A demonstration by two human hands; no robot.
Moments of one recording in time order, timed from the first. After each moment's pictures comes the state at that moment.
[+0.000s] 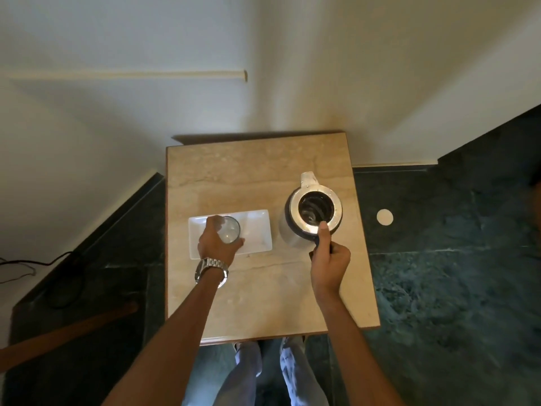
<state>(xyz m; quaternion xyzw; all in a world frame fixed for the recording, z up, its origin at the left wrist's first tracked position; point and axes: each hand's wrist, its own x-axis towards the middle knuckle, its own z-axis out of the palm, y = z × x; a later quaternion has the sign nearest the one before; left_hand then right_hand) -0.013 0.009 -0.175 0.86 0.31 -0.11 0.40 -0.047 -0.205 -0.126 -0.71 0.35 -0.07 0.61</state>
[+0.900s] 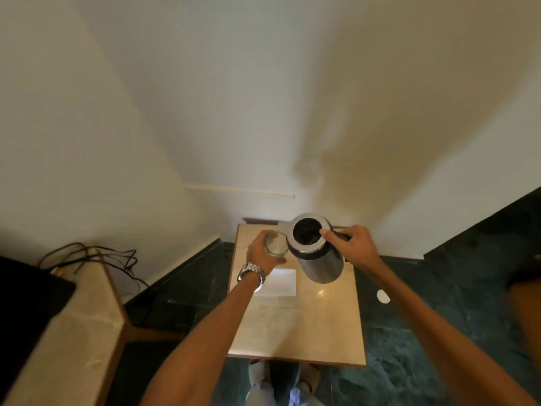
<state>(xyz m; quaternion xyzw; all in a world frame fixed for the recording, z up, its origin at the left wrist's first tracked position) -0.037 0.006 0.235 0.83 0.20 -0.06 0.52 0.008 -0.235 0.270 -0.89 -0.02 0.09 0.45</state>
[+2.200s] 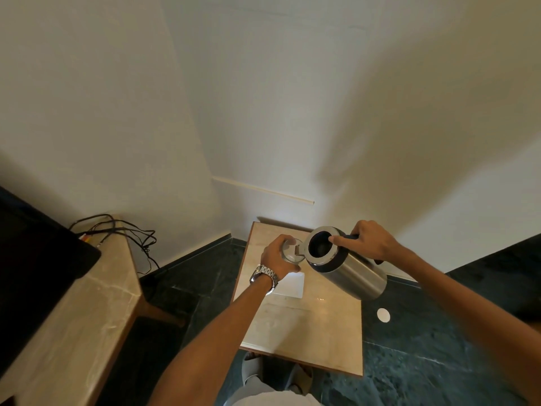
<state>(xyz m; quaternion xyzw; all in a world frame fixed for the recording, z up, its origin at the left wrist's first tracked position) -0.085 0.025 0.256 0.82 0.17 -0.05 0.54 0.025 -0.200 0.325 -0.95 -0.15 0.22 0.18</state>
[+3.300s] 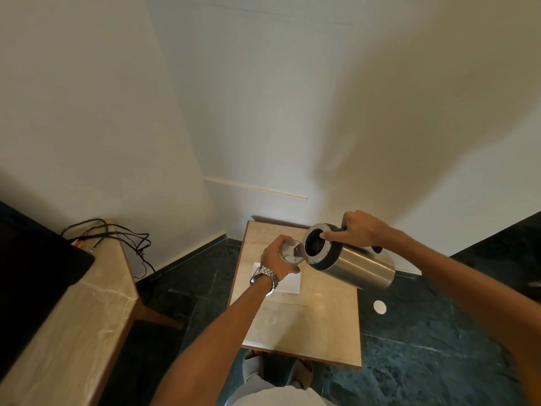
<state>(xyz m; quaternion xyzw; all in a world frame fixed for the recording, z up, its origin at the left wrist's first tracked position) -0.096 0.014 0.256 0.83 0.17 -0.07 0.52 0.027 -0.187 0.335 -0.95 -0.16 0.24 0.08</state>
